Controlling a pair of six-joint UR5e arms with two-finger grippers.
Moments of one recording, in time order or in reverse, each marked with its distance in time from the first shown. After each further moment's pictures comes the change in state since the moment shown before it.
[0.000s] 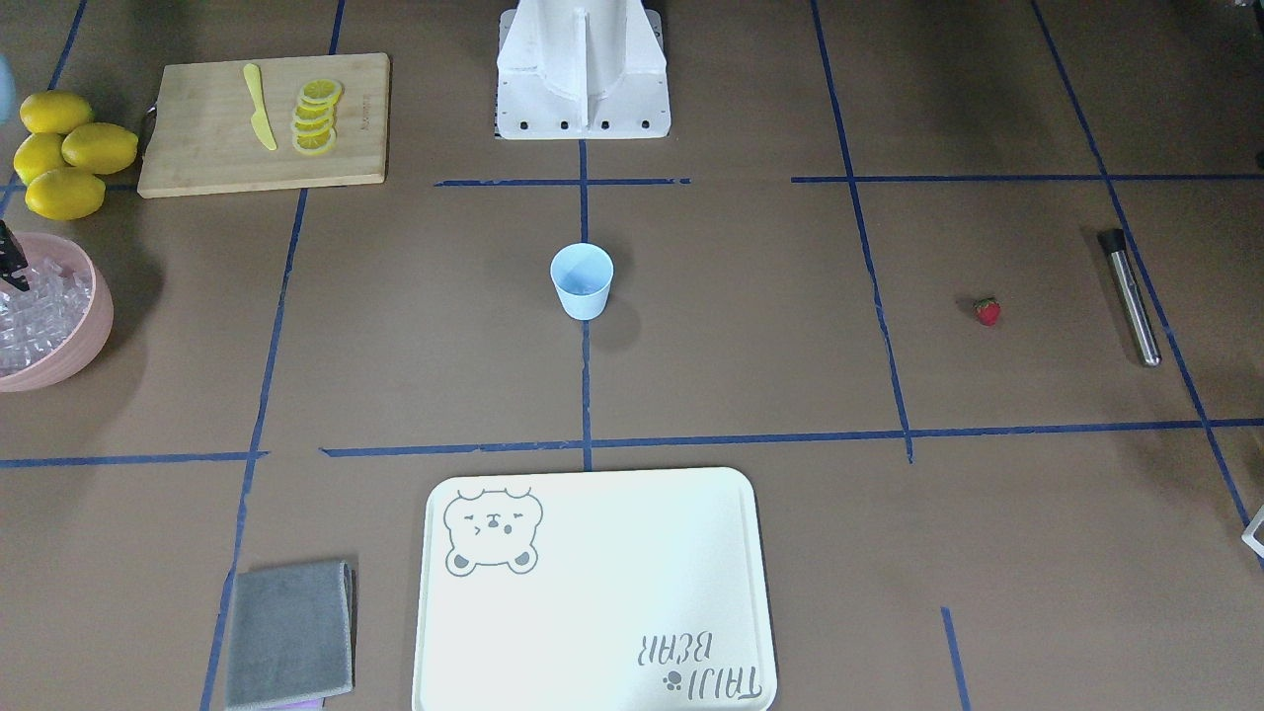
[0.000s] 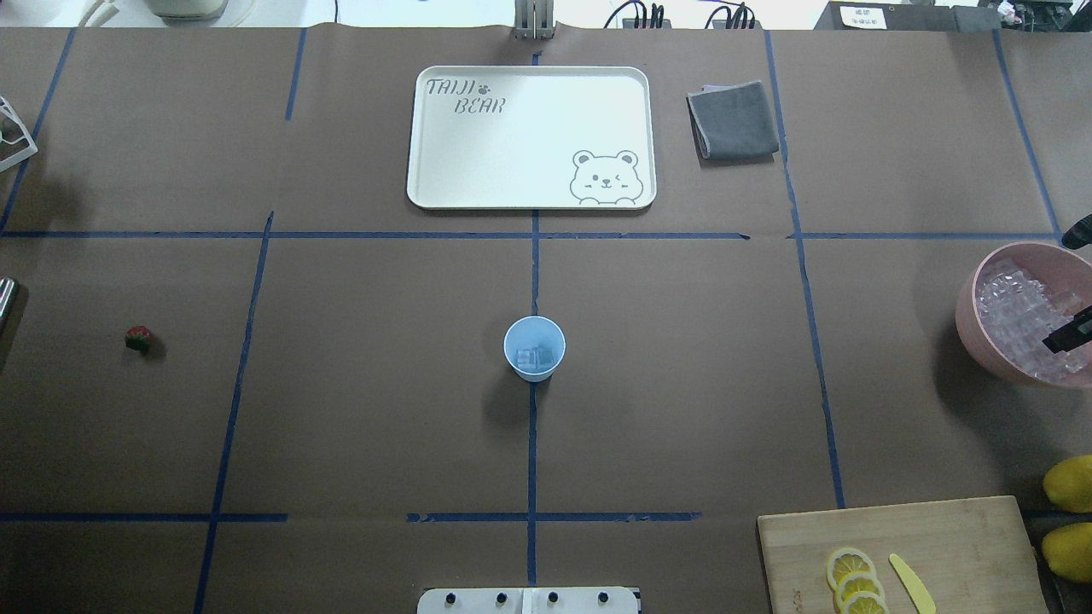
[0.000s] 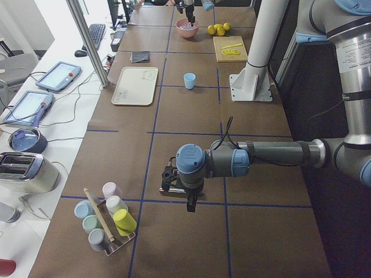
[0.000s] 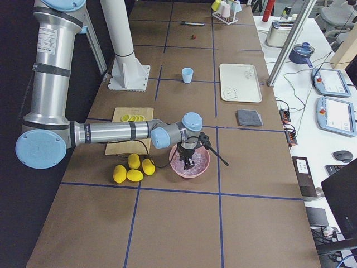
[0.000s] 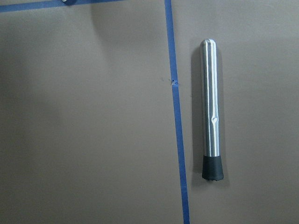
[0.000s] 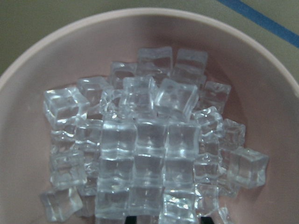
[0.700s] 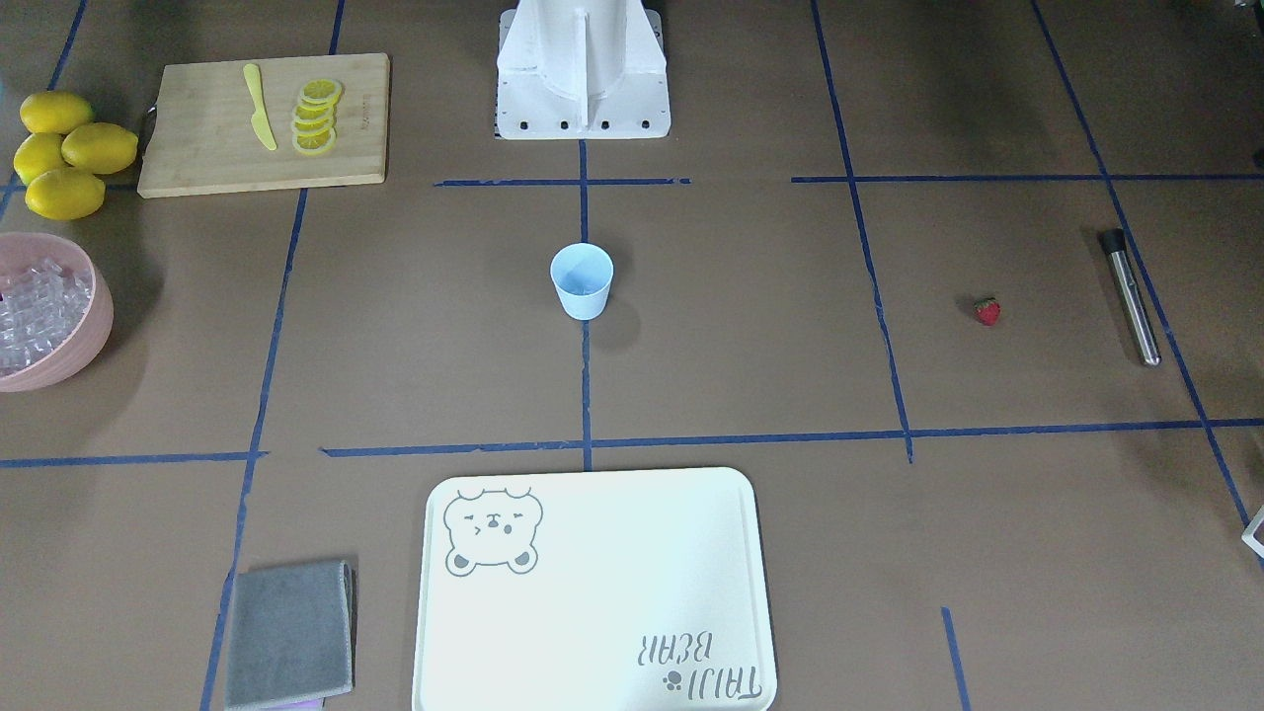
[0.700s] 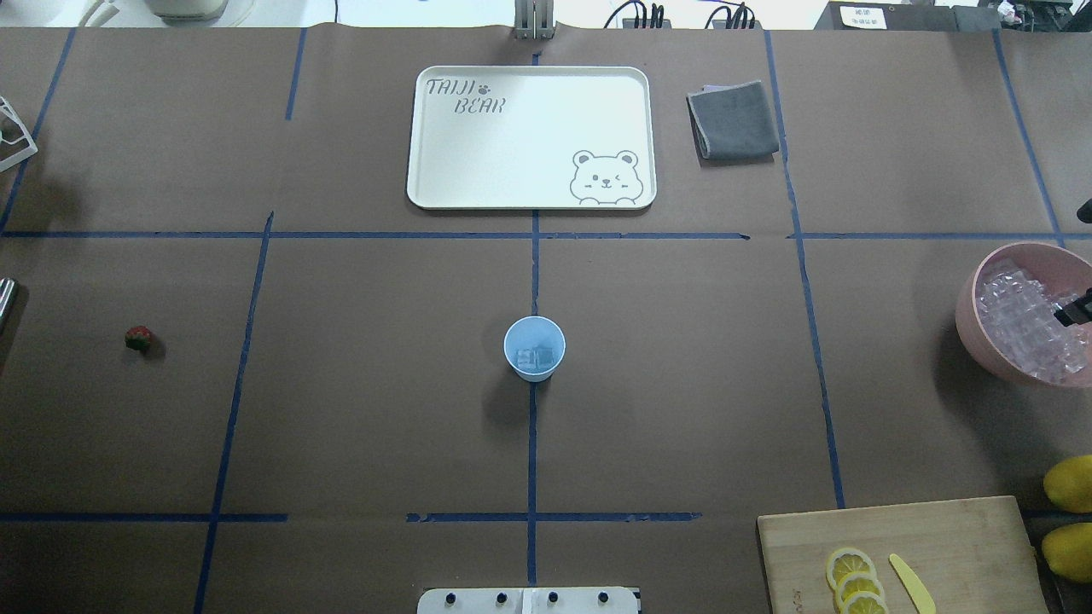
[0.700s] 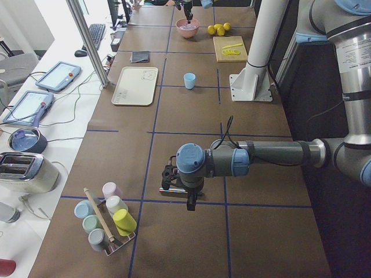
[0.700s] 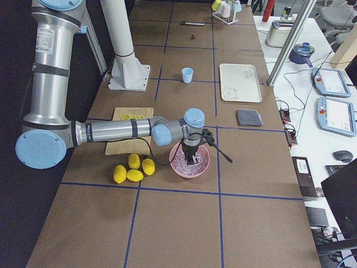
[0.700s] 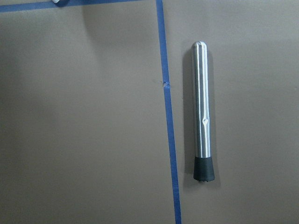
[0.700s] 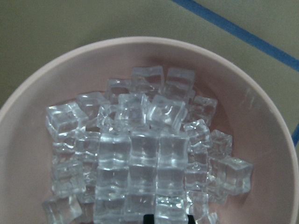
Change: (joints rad) left arm 0.000 0.001 -0.006 0.001 -0.010 0.000; right arm 0.052 0.032 0.053 -0.051 0.005 0.001
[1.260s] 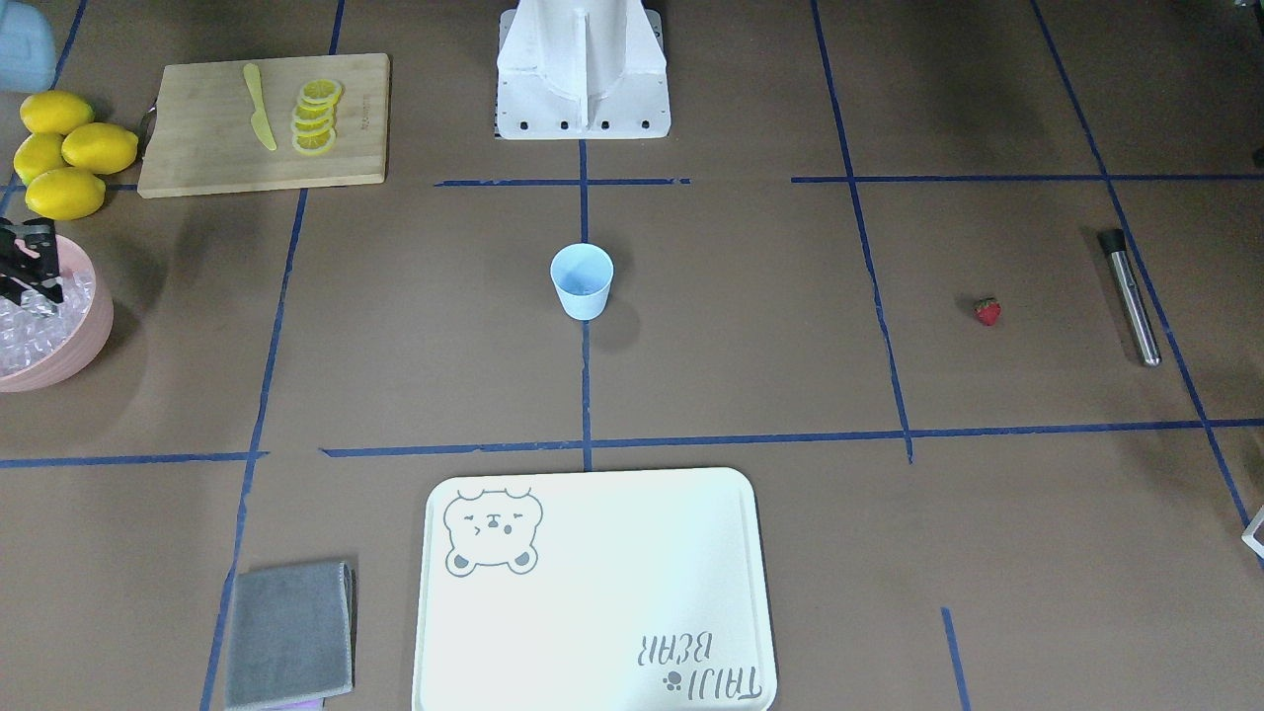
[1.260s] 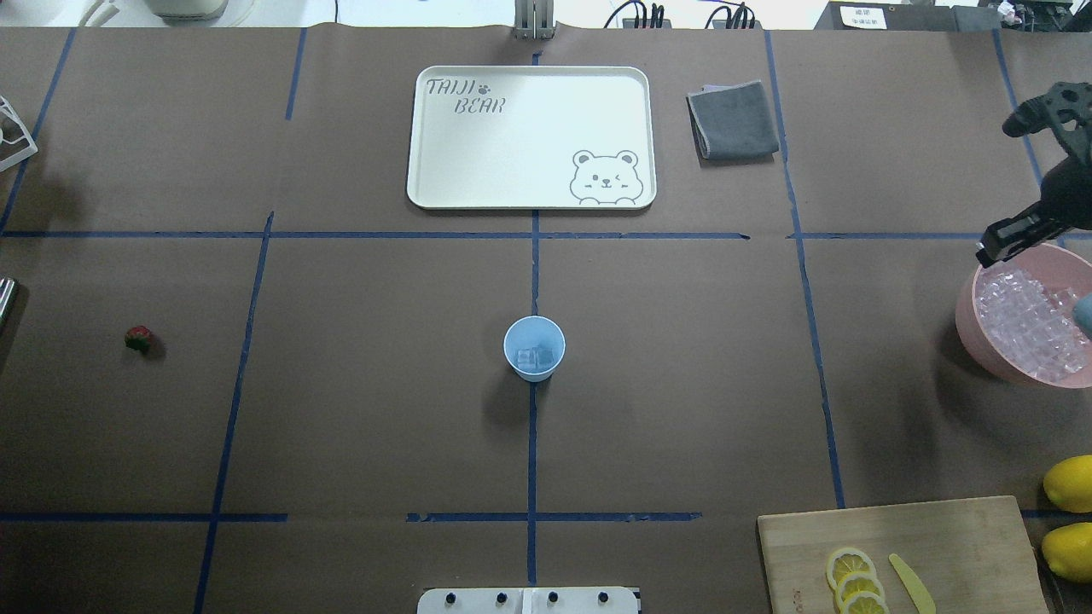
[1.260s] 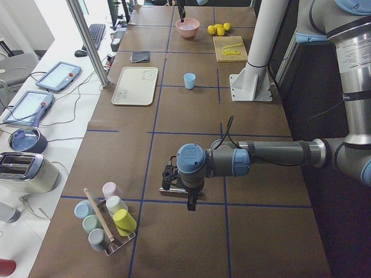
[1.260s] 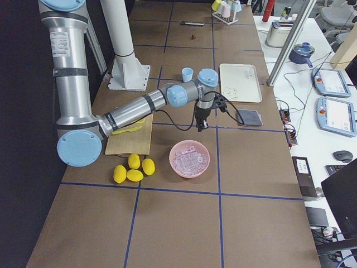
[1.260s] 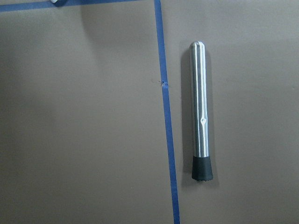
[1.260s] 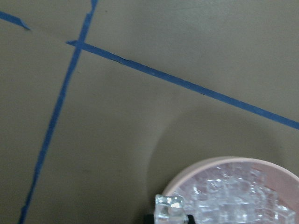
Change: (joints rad) left arm 0.000 0.003 0.000 0.001 -0.001 0.000; right arm -0.093 0.249 0.151 -0.291 0.017 0.301
